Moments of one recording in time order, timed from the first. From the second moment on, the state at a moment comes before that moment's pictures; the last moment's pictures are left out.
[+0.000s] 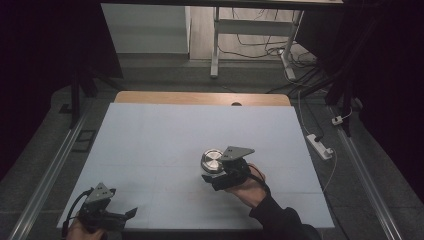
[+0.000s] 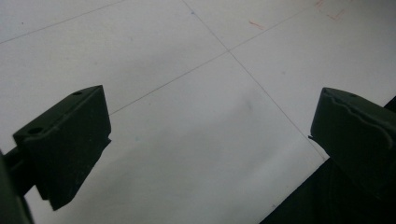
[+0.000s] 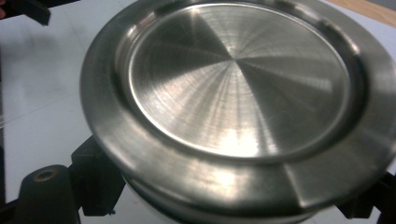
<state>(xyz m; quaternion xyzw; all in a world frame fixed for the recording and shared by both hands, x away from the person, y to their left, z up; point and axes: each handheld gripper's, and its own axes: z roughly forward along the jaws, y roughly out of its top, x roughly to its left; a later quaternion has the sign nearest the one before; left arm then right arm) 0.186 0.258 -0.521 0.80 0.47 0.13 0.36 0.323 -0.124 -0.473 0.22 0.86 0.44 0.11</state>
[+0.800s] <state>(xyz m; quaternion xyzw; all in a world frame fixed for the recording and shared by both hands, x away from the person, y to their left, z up) 0.187 0.260 -0.520 0.80 0.47 0.11 0.37 0.310 -0.109 -0.476 0.20 0.87 0.44 0.09</state>
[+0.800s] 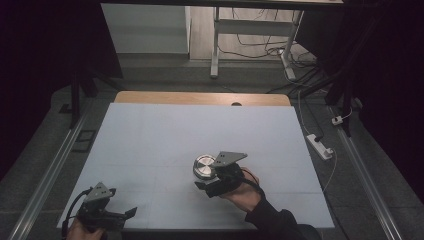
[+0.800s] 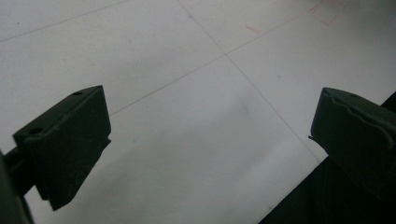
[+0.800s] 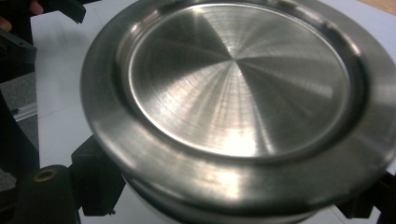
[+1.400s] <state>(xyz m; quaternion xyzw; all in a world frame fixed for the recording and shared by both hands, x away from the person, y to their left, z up) 0.193 0.255 -0.507 0.80 0.40 0.11 0.42 0.311 -0.111 -0.476 0.20 0.87 0.44 0.09</state>
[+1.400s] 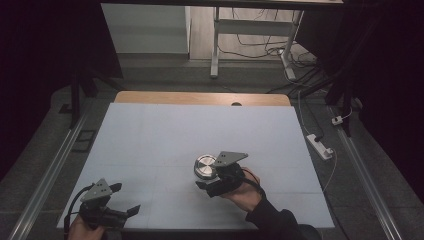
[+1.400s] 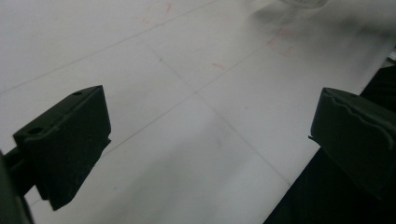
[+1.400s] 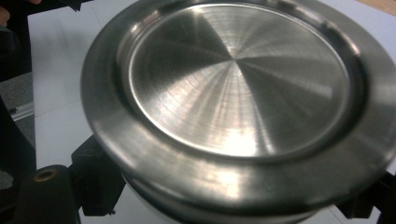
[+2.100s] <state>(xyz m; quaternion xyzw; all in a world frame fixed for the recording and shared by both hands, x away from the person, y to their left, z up) 0.233 0.216 -0.492 0.82 0.30 0.07 0.48 0.310 -0.112 -0.474 0.19 0.87 0.45 0.09</state>
